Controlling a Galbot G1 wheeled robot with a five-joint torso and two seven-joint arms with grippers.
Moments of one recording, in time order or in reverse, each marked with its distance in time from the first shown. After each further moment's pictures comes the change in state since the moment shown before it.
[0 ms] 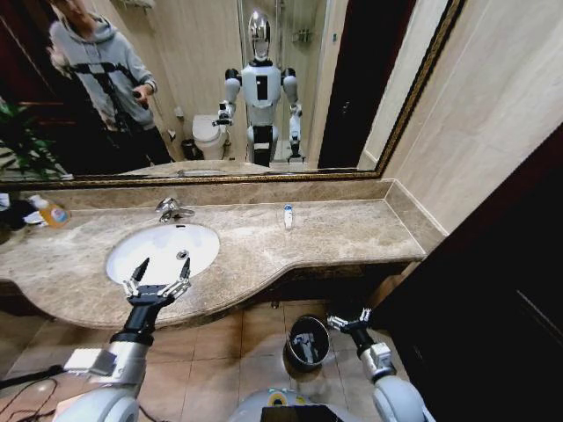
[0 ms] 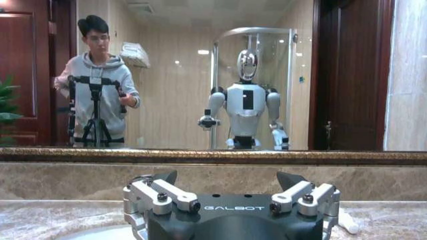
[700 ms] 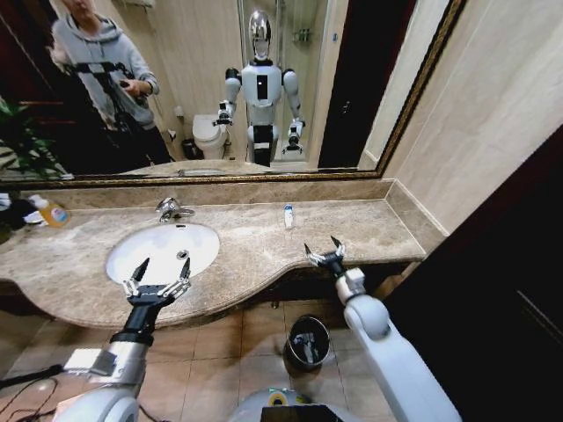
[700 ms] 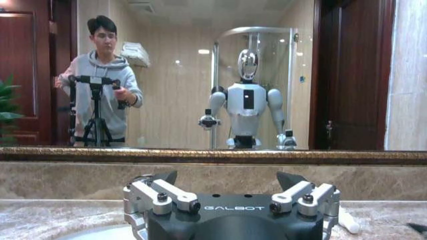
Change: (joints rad) left arm 0.000 0.000 0.000 0.000 0.000 0.000 0.000; right arm 0.639 0.022 -0.222 -0.252 0.052 -0.215 0.011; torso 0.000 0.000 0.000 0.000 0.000
